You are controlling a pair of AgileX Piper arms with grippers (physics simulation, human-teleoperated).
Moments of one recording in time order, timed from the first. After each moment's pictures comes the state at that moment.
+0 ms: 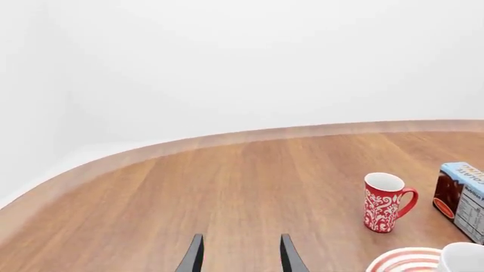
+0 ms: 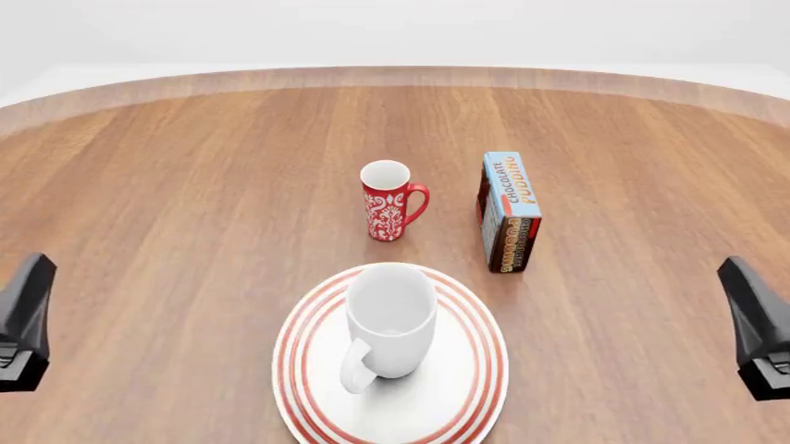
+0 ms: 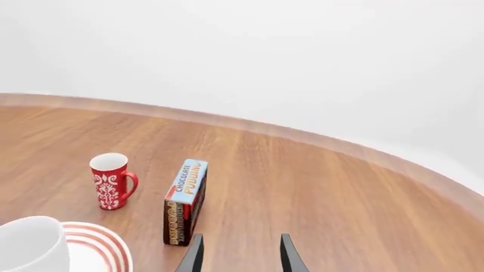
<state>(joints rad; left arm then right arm) 0.00 0.08 0.00 -0.15 0.08 0.09 0.07 -0.07 -0.01 -0.13</state>
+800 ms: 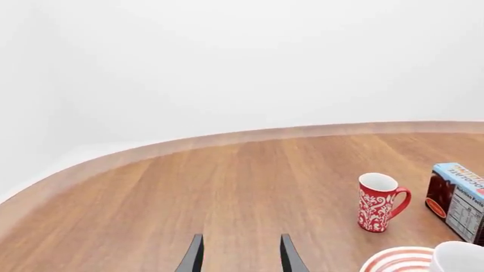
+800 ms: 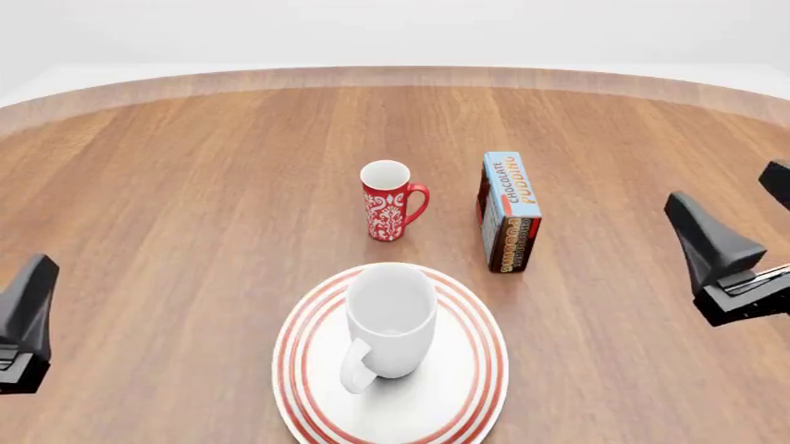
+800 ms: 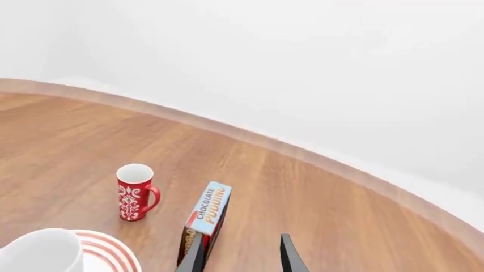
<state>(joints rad) -0.02 0.07 0.00 -0.14 0.07 0.24 0.46 -0.20 -0.26 -0.22</state>
